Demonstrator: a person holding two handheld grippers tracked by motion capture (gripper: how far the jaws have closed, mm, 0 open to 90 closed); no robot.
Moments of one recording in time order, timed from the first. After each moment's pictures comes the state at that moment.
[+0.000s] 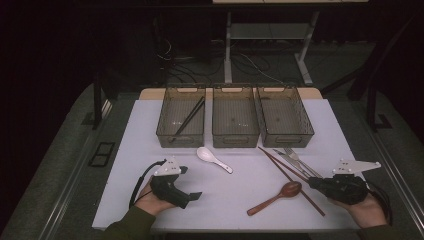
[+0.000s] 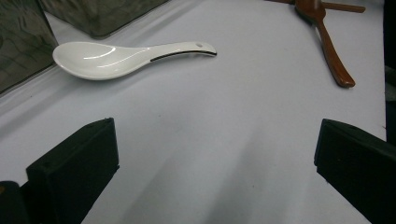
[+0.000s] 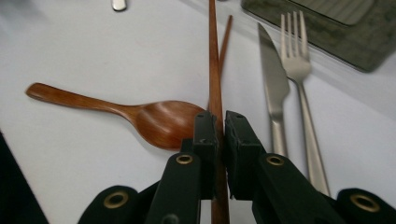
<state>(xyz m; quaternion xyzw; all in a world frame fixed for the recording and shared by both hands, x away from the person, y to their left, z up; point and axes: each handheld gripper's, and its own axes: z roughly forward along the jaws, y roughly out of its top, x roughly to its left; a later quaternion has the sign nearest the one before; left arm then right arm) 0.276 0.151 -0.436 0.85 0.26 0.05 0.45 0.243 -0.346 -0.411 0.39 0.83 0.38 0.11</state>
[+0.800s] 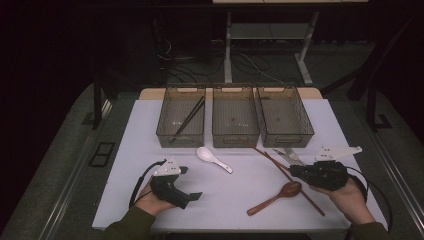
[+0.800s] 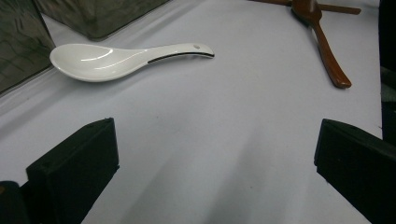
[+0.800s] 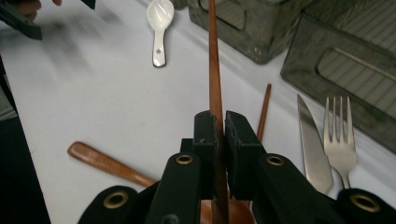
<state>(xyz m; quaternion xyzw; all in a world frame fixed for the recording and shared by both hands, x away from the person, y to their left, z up) 0.276 0.151 -0.437 0.85 0.26 0.05 0.46 0.269 -0.302 -0.386 0.34 0.83 0.42 0.10</state>
